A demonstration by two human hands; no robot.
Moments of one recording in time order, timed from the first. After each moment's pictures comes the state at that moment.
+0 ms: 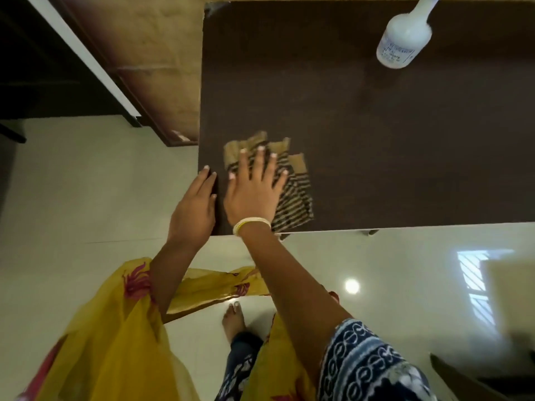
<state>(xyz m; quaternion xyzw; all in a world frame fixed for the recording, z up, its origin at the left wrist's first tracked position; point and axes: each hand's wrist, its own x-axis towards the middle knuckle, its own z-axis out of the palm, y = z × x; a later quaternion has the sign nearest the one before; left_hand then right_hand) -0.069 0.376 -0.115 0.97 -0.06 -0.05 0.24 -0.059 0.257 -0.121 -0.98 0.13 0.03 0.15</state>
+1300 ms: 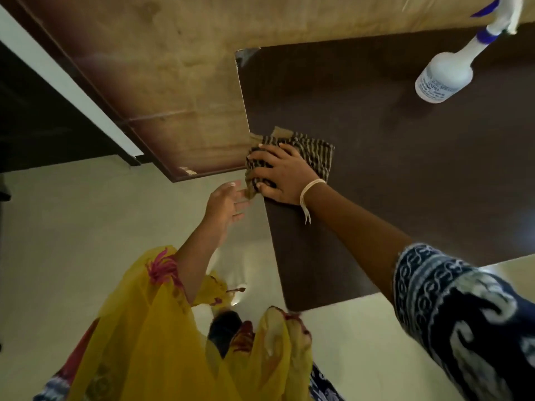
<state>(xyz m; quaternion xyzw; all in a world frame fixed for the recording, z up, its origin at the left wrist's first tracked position) 0.122 0.443 -0.093 0.65 0.24 -0.31 0.65 0.148 0.256 -0.128 -0.97 -0.24 0.01 0.03</state>
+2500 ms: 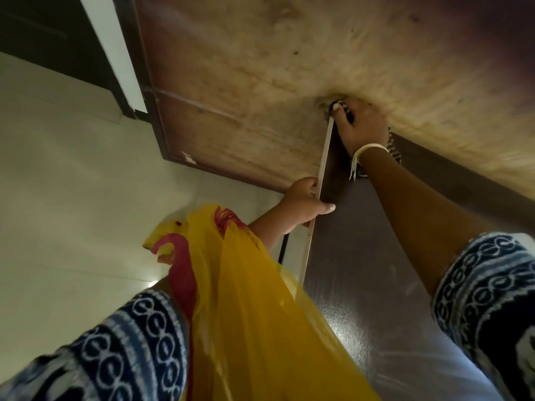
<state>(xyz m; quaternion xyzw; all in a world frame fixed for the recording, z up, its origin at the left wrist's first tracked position) 0.308 0.391 -0.145 0.58 0.11 -0.36 0.72 0.459 0.245 -0.126 -1.00 -0.04 -0.02 0.01</state>
